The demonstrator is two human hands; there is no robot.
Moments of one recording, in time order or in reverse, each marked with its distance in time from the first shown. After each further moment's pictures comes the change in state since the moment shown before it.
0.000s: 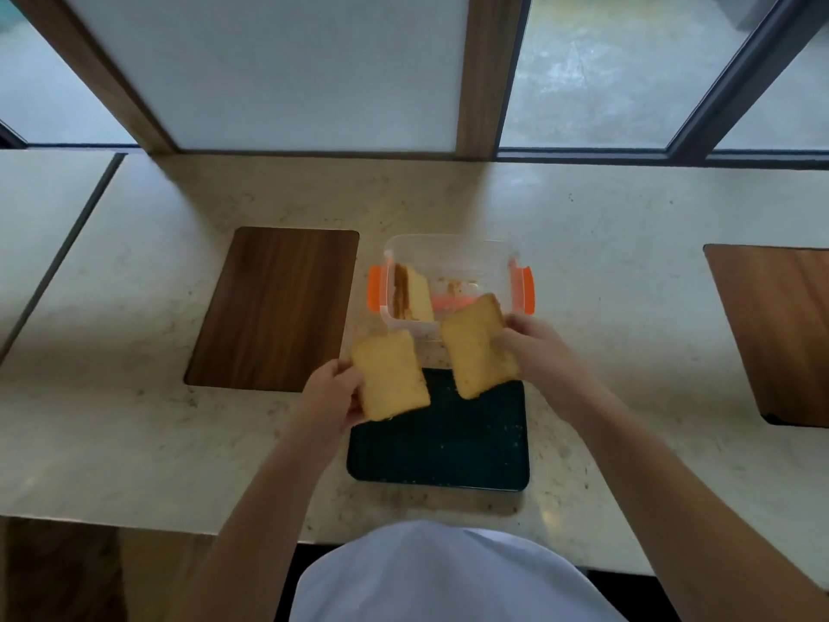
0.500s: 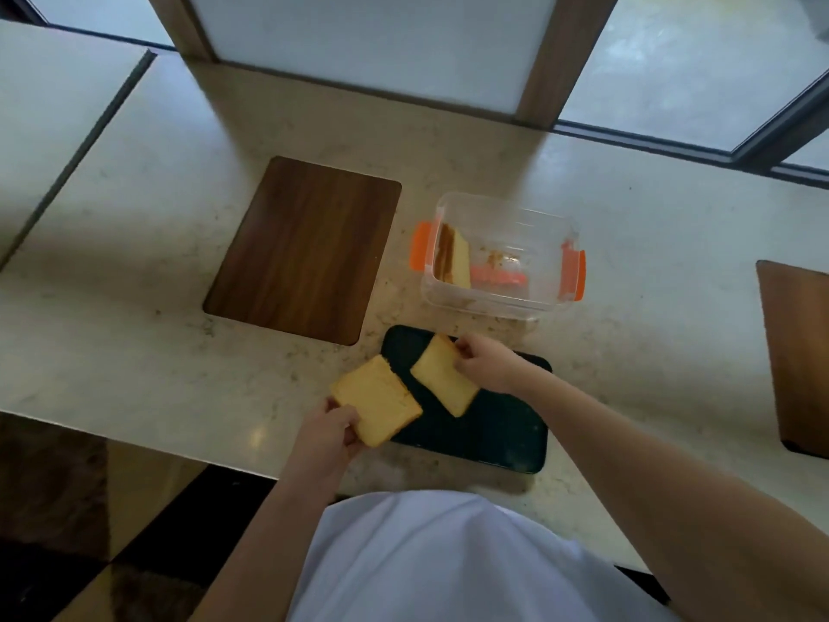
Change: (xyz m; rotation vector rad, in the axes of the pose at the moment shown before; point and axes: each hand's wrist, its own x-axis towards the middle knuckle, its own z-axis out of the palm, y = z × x) left_hand -0.004 -0.113 -0.052 -0.330 0.140 -0.137; right_hand 0.076 0.063 0.089 -0.770 -0.344 0.073
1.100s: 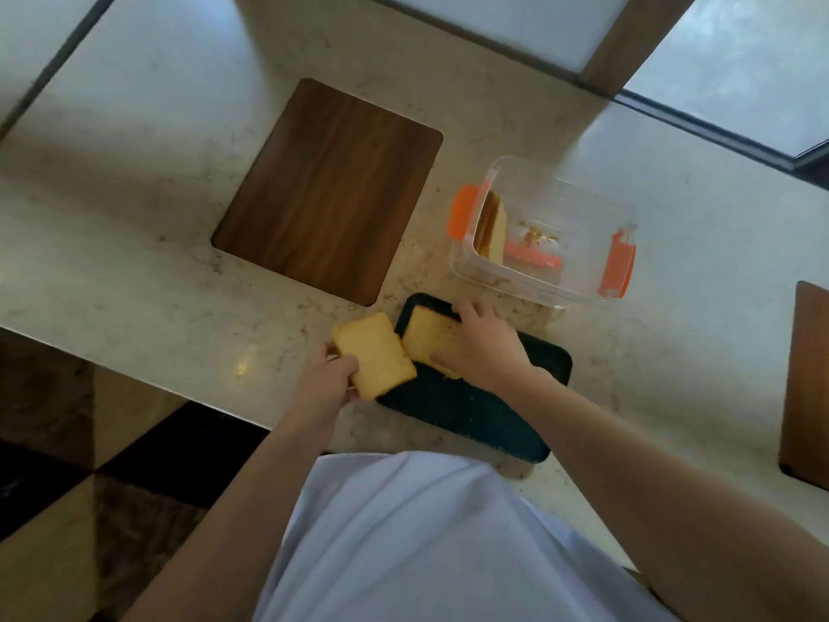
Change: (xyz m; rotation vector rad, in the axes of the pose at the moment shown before) left_hand 0.019 0.020 -0.006 0.074 0.075 0.028; right_hand 0.014 -0.022 0.035 -0.475 0.226 -0.131
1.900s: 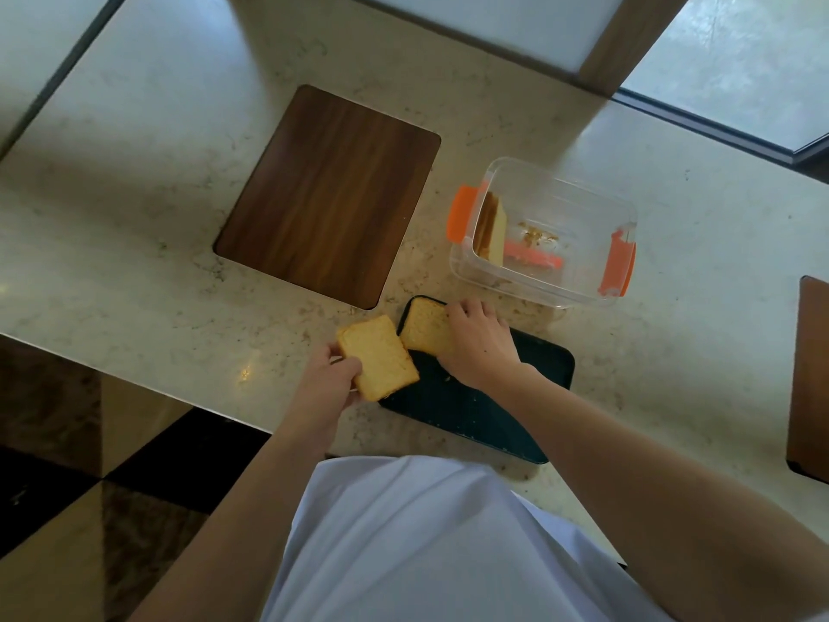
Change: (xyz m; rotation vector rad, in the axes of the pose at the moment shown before) left_hand 0.001 0.000 -0.003 0.078 -0.002 0.000; right_hand 0.006 -0.010 0.007 -0.113 0.050 -0.059
